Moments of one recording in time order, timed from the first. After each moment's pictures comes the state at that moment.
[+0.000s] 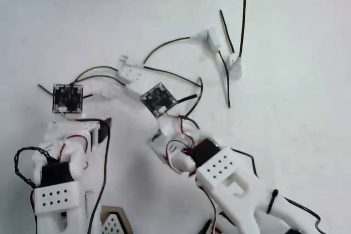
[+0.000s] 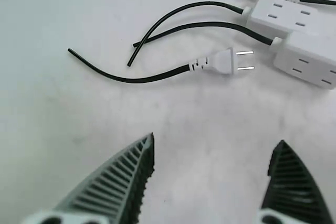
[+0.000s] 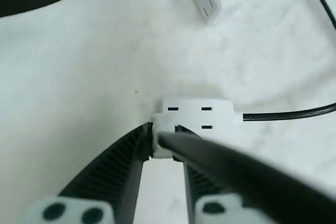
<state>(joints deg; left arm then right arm) -16.9 -74.3 81.4 48.3 -12.1 -42.1 -38.8 60.5 43.6 3.5</state>
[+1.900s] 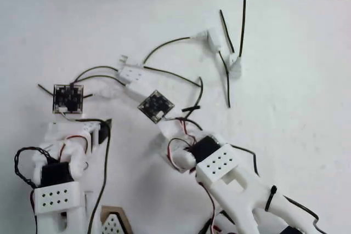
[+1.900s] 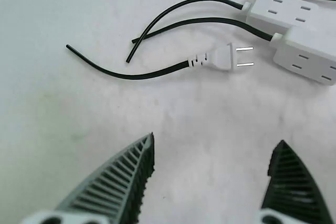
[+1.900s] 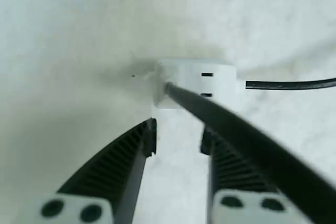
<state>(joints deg) -16.9 -74.3 81.4 49.0 -12.1 -39.9 -37.4 60.9 50.2 11.6</state>
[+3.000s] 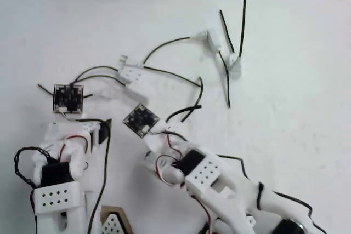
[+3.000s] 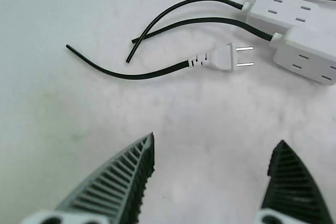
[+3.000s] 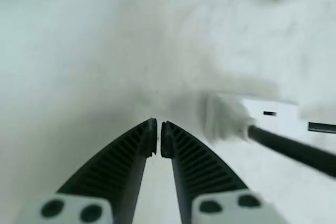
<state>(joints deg) -16.9 -74.3 81.4 49.0 -12.1 -49.9 -31.1 66.6 33.7 5.1</state>
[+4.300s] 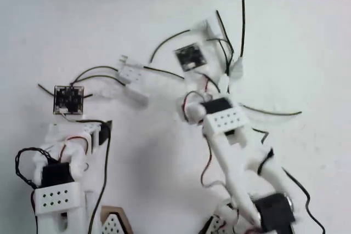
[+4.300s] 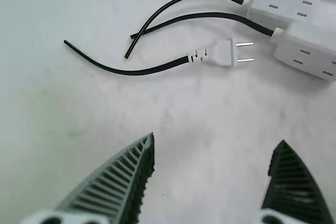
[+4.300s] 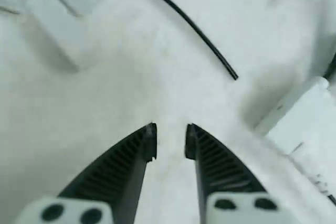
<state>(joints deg) -17.1 -74.7 82.4 49.0 -12.1 -25.1 -19.4 43.0 42.7 7.3</state>
